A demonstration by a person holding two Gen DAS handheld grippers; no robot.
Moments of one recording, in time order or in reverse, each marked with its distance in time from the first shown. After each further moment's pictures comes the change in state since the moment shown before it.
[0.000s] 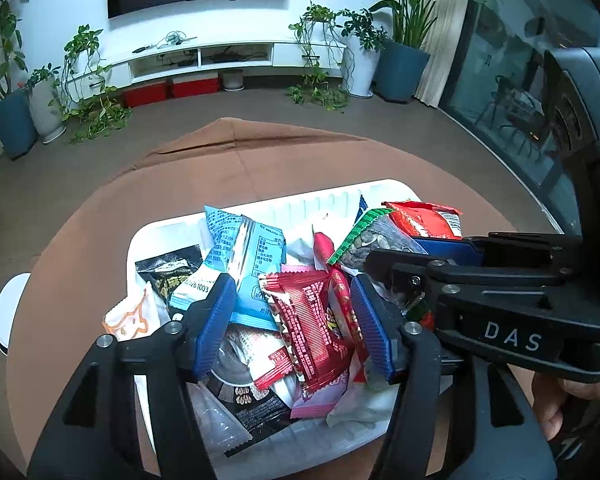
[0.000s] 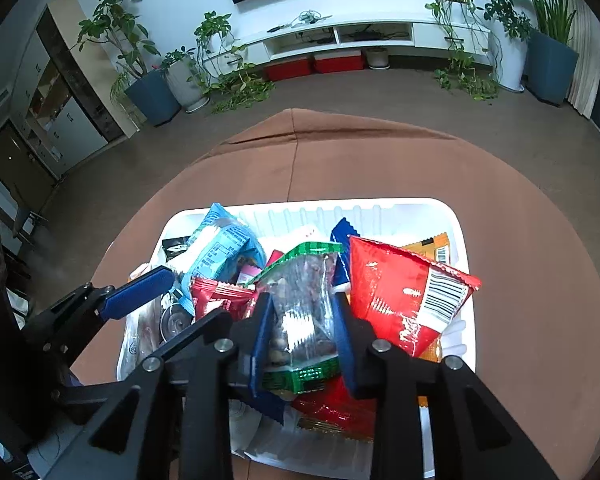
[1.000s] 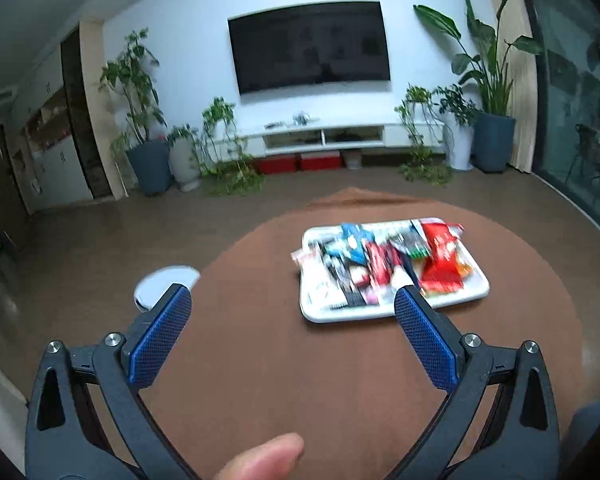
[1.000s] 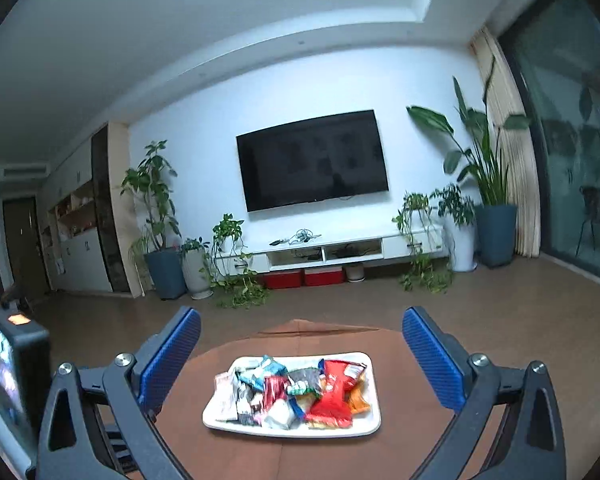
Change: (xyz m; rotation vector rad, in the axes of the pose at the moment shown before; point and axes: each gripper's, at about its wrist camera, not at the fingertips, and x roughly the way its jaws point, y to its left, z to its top) left arm -0.245 -0.065 -0.137 -0.101 -0.302 0.456; right arm -0.280 0.065 -0.172 -0.104 -0.824 -0.114
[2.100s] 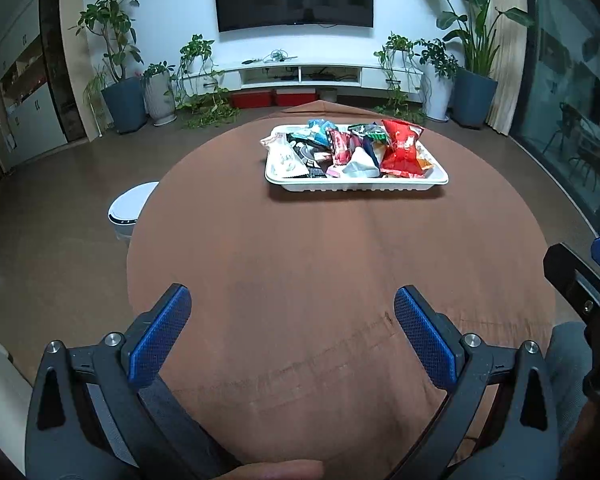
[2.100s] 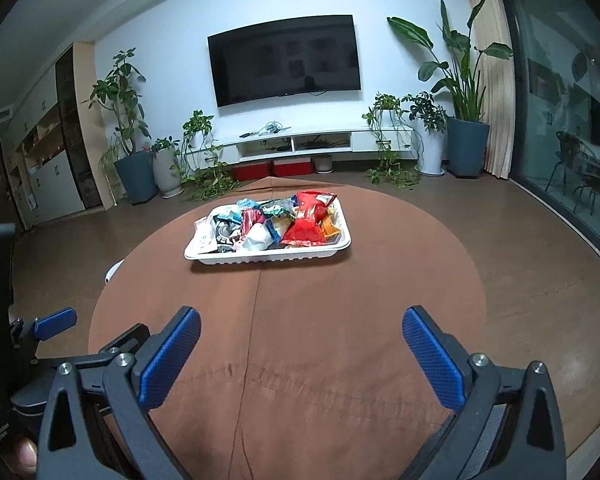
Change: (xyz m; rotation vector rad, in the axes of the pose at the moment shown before) left arm -0.037 -0.007 -0.102 -0.016 0.215 -0.105; right arm -0.050 0.007 -0.108 0.028 0.386 -0.103
